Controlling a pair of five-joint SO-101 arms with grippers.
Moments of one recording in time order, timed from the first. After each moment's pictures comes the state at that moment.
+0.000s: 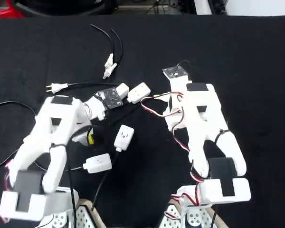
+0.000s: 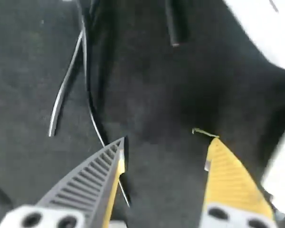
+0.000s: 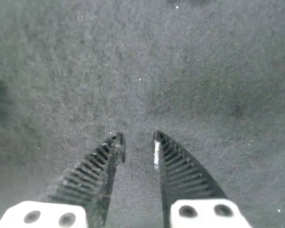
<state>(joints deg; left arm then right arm) -0.8 -11.6 39.3 59.2 -61.4 -3.2 -0.1 28.7 70.5 12.1</state>
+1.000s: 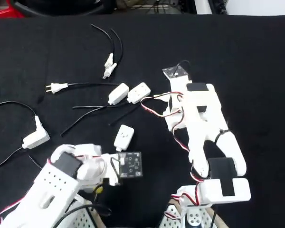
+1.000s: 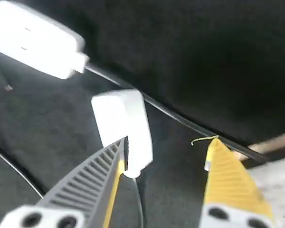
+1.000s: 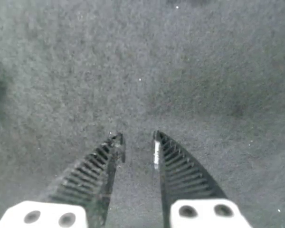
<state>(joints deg) 24.0 -60.4 69.3 75.5 -59.0 -3.2 -0.1 28.7 70.5 12.1</state>
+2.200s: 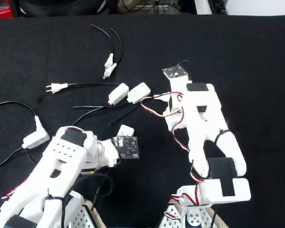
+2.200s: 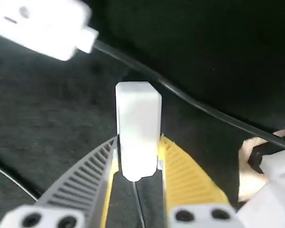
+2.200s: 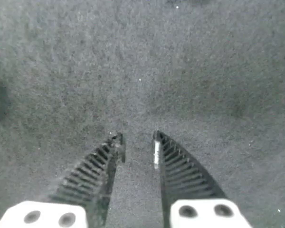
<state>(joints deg) 15.5 -38.2 61.4 70.8 -66.4 -3.2 -0.1 28.7 70.5 12.1</state>
